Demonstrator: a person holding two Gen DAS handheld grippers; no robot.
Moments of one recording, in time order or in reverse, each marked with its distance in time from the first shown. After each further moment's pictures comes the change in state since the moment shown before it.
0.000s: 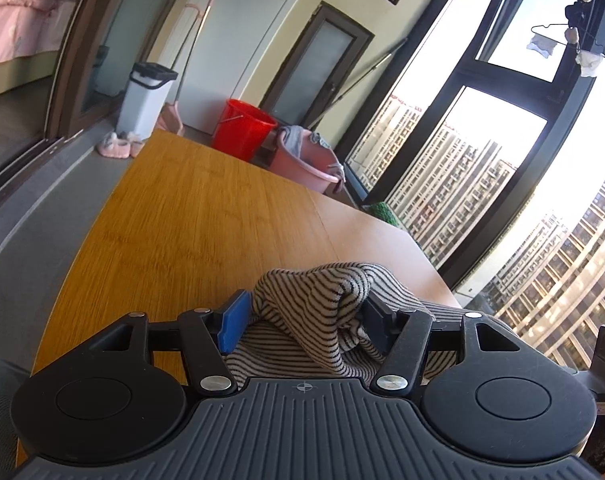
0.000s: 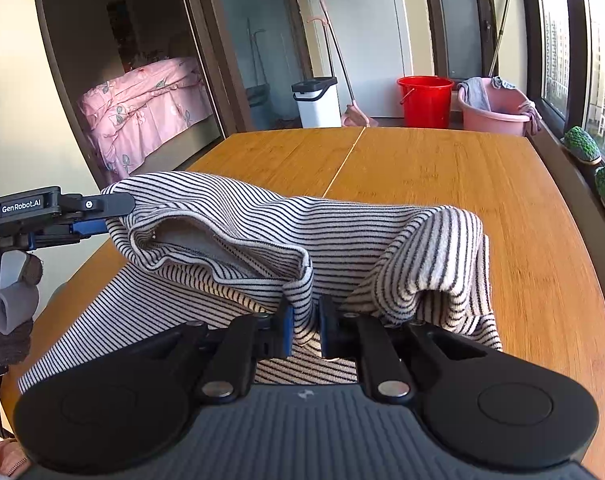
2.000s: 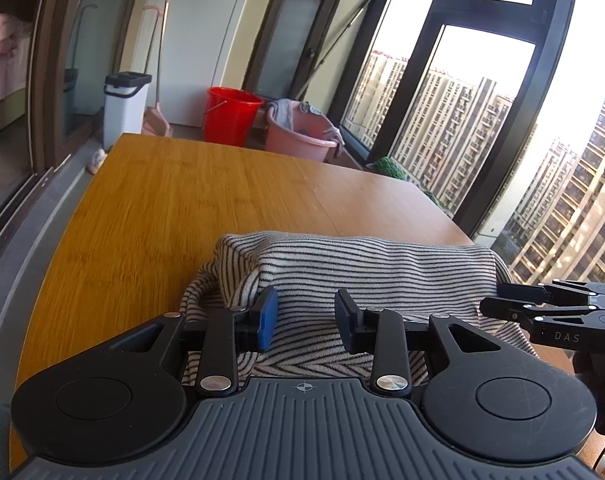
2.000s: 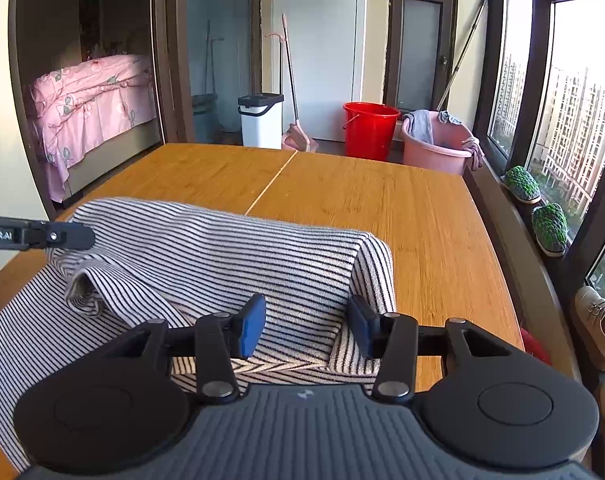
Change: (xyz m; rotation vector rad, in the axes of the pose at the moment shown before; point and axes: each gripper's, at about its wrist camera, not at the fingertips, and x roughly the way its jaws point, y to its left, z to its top) left arm 0.037 -0.042 -0.015 0.219 0.097 0.053; right arm -0.004 -0.015 0.014 -0.070 -0.086 -0.208
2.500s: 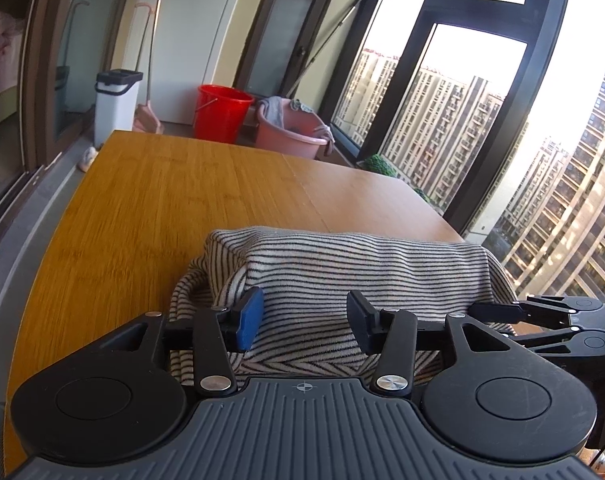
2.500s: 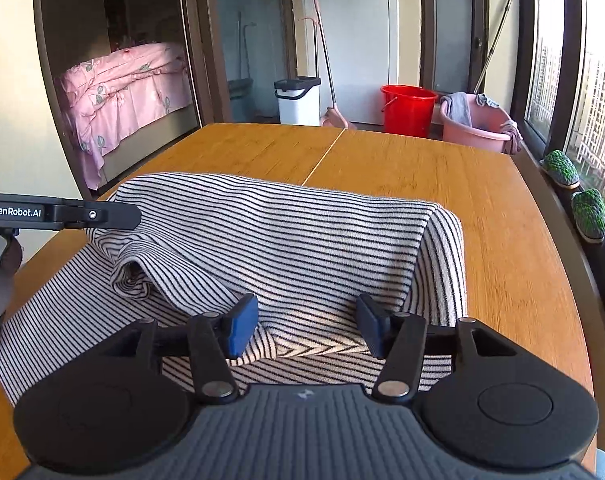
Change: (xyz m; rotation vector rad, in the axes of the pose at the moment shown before) left arm -0.004 0.000 0.000 -0.013 0.003 -0.030; right arm 0.013 0.018 -0.015 -0.018 0.085 0.105
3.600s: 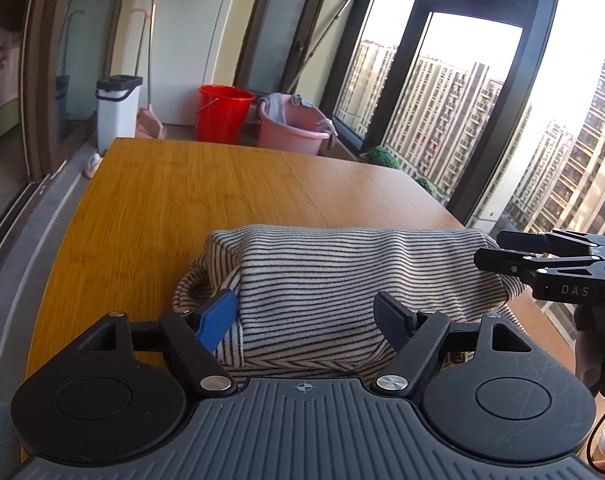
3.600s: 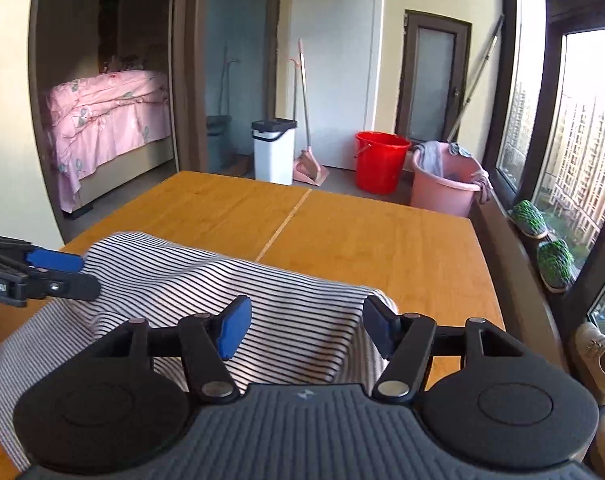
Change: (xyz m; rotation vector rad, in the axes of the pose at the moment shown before) left arm 0.001 -0.011 0.003 0.050 0.024 0.036; right arm -0.019 -0.020 0.028 -0.020 -0.090 -0.127
